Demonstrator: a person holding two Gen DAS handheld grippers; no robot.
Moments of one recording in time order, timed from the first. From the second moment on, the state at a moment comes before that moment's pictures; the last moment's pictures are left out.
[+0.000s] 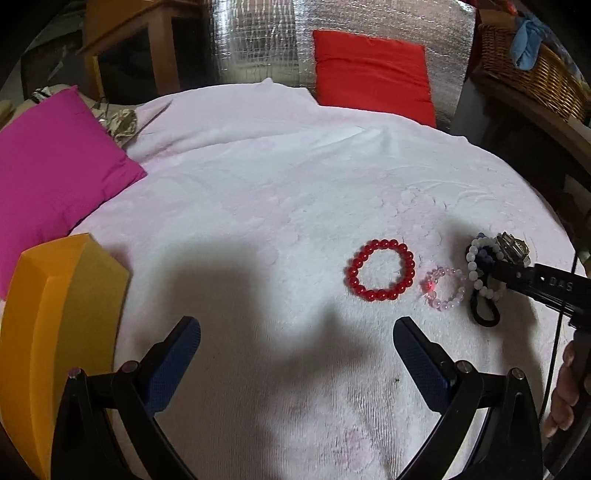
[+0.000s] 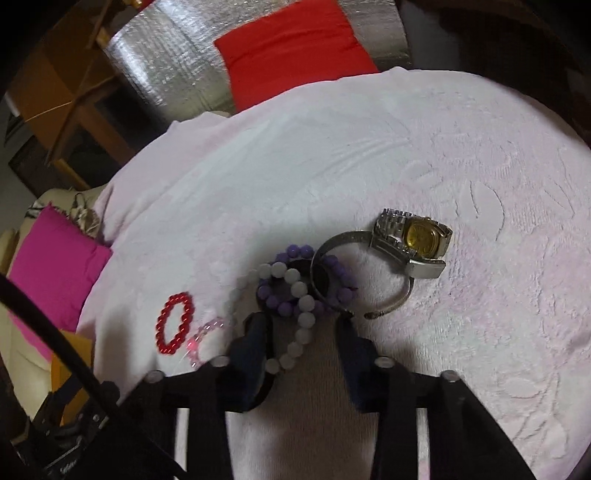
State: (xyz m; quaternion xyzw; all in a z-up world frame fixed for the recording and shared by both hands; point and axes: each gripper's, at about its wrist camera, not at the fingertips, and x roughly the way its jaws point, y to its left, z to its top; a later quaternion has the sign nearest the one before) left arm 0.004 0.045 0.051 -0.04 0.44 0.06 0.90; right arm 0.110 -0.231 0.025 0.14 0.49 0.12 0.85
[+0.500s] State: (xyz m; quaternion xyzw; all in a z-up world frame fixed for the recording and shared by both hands) left arm 0.051 0.038 0.027 -0.10 0.44 -0.01 0.89; right arm 0.084 -0.243 0.040 0.14 0.46 0.13 0.87
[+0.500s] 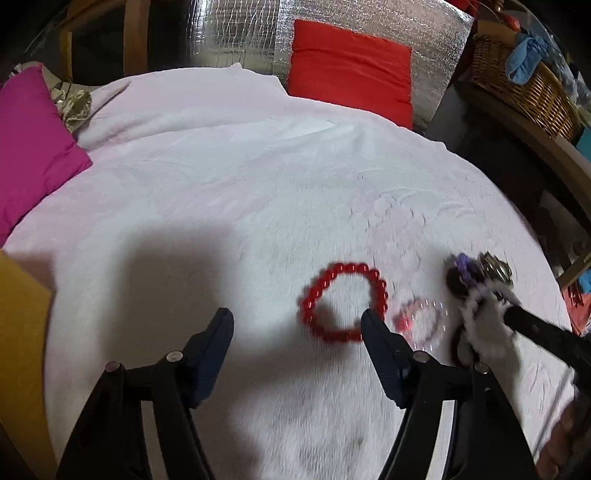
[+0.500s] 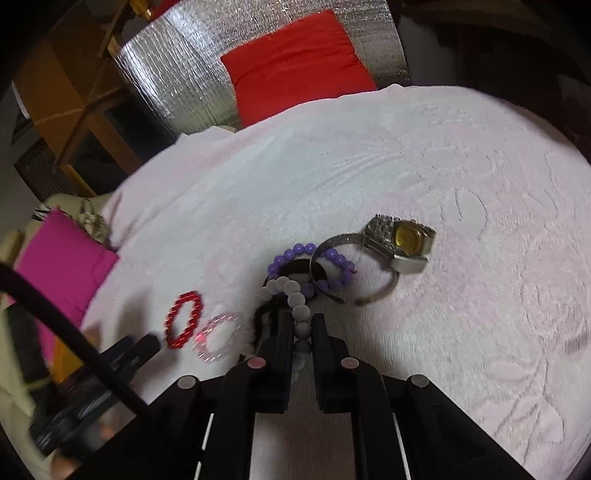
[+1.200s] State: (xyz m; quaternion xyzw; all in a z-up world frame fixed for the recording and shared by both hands) left arm 0.020 0.025 0.061 -0.08 0.42 -0.08 0.90; right arm 0.051 -0.274 0.080 0.22 0.44 0.21 0.84
